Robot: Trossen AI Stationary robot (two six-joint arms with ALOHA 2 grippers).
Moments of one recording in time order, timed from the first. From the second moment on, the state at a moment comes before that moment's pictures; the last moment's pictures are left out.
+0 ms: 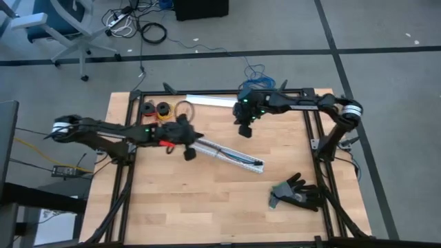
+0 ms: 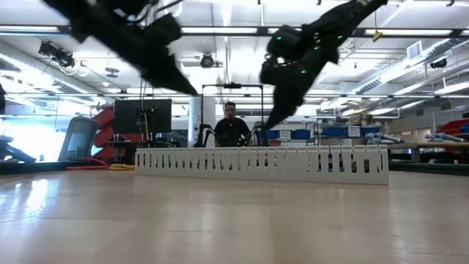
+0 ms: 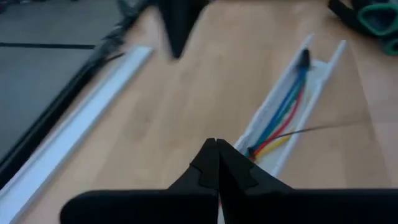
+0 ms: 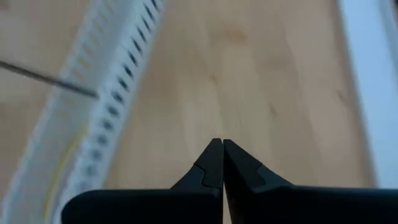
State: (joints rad) left arm 0.05 1.21 0.64 0.05 -0.25 -0.01; right arm -0.41 1.67 1.15 -0.37 -0.24 -0.19
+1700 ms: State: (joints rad) left arm 0.87 1.36 0.45 0.53 0.60 0.07; right arm -0.74 1.94 1.23 -0.45 -0.11 -0.55
